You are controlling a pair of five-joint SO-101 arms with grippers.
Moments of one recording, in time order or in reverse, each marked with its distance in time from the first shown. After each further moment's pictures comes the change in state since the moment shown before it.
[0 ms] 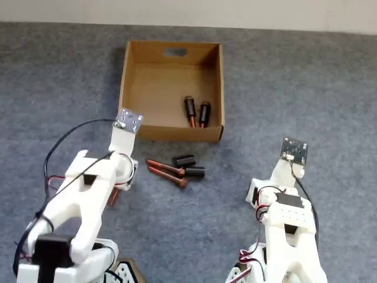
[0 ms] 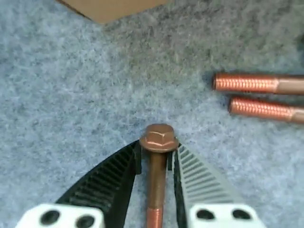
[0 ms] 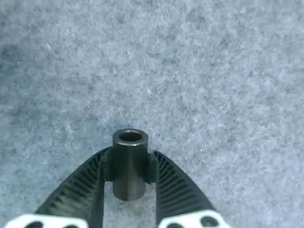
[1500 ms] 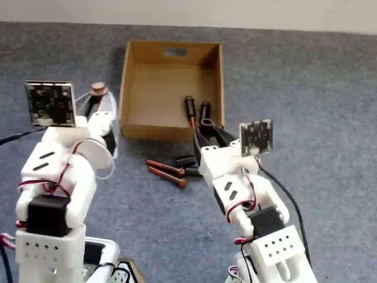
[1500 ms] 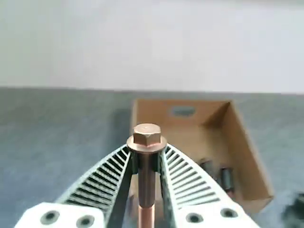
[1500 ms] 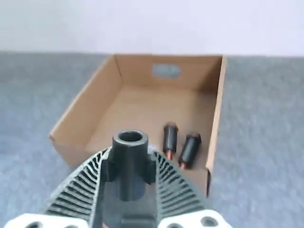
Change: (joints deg) left arm 3.8 -49.9 -18.4 7.6 18.3; right arm -32.1 -26.6 -6.4 -14.8 -4.7
